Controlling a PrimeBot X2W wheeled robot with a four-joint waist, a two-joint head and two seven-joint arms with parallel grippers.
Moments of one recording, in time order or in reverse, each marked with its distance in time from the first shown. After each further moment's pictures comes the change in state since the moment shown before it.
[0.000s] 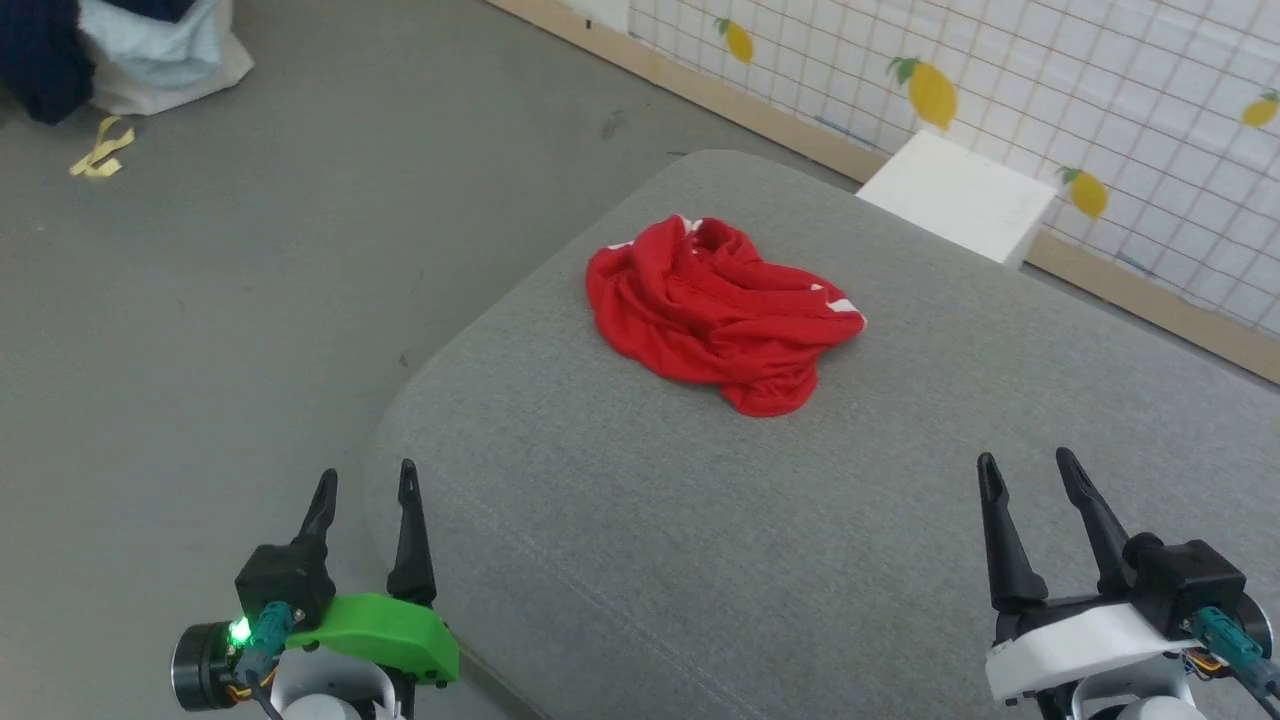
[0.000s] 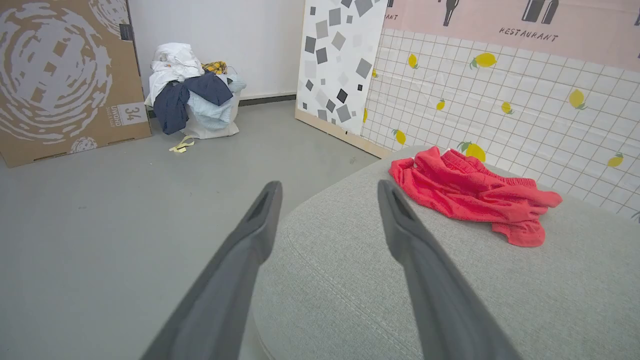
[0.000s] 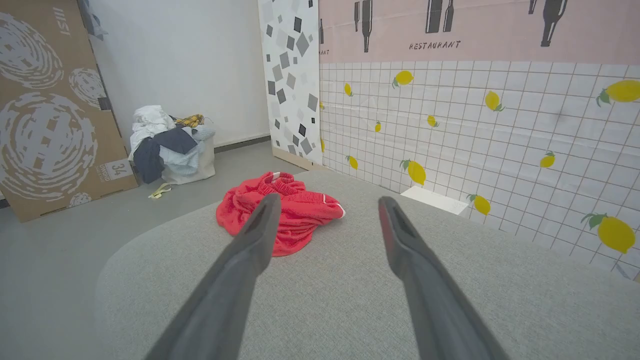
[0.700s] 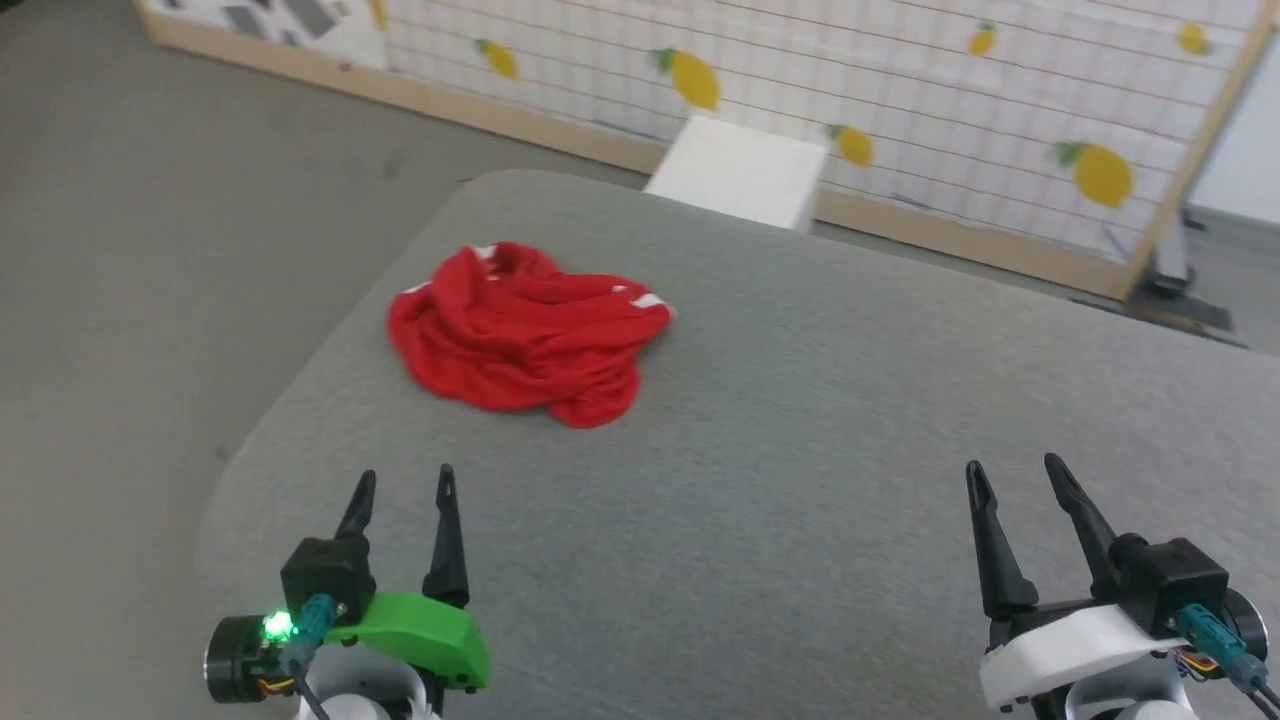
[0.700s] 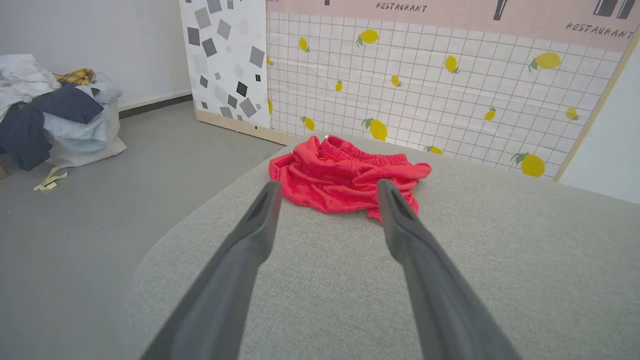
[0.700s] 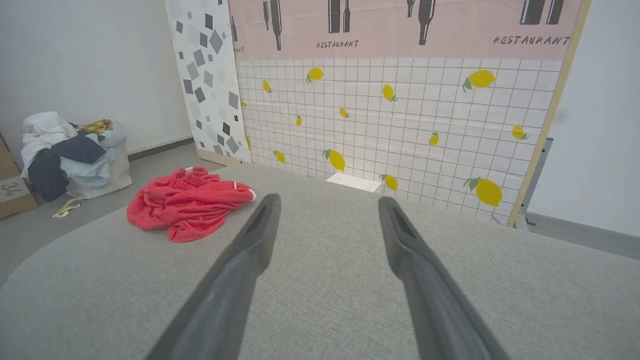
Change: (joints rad) left arm -0.001 -0.041 -0.015 -0.003 0.065 -0.015 0.044; right arm 0.012 0.000 0.012 -0.022 -0.028 0.000 0.043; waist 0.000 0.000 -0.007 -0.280
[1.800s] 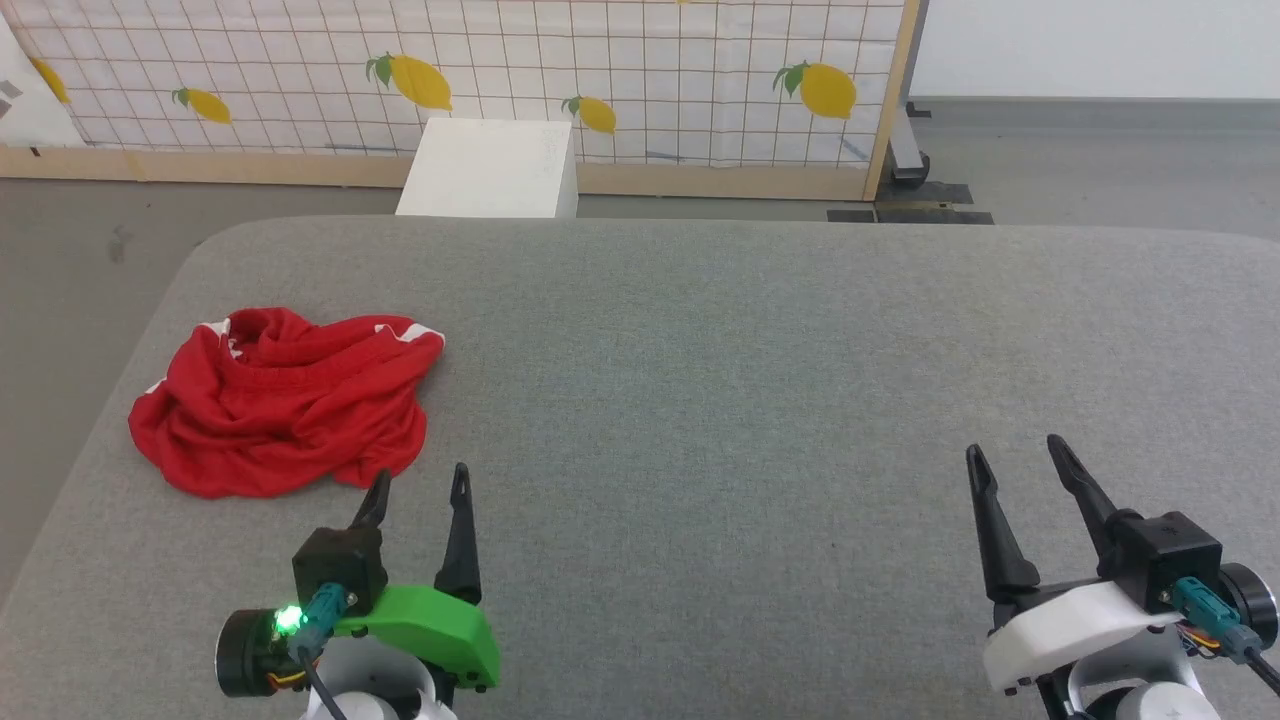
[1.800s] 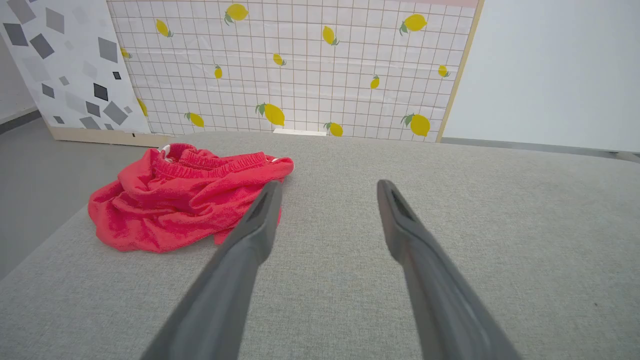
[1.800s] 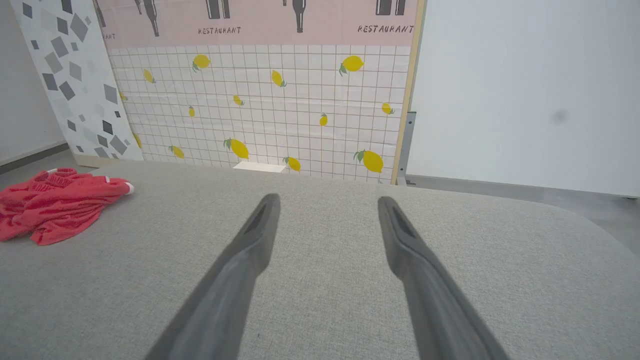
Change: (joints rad) left arm 0.010 -0.027 0.020 -0.045 0.035 -0.028 0.074; right arm -0.019 0.000 -0.008 -0.041 -0.052 0.000 0.074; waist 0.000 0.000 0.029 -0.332
